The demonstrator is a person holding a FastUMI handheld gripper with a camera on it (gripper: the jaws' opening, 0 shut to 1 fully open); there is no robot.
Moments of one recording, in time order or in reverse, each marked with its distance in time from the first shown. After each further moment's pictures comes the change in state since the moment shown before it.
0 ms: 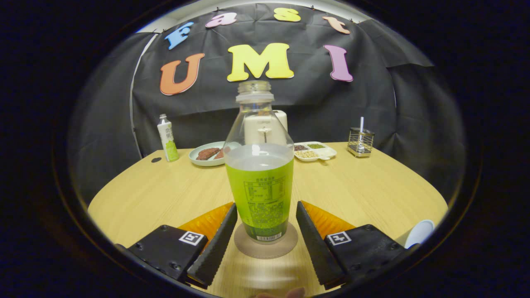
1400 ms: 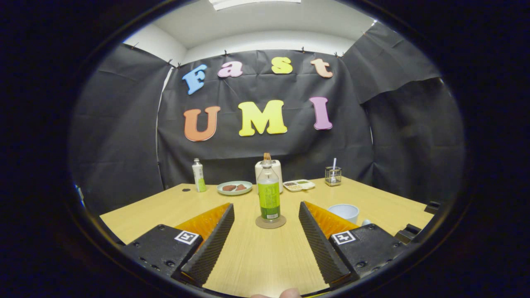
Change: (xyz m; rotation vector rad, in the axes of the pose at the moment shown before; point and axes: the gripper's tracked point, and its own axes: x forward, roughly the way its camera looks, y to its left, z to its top) arm -0.230 0.006 -0.025 0.046 -0.337 0.009
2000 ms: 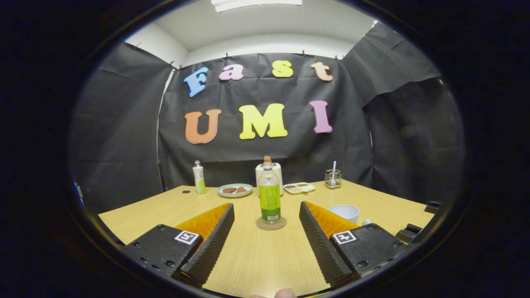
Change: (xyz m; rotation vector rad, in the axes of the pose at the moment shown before) arm -0.002 0.006 0.001 -0.020 -0.035 0.005
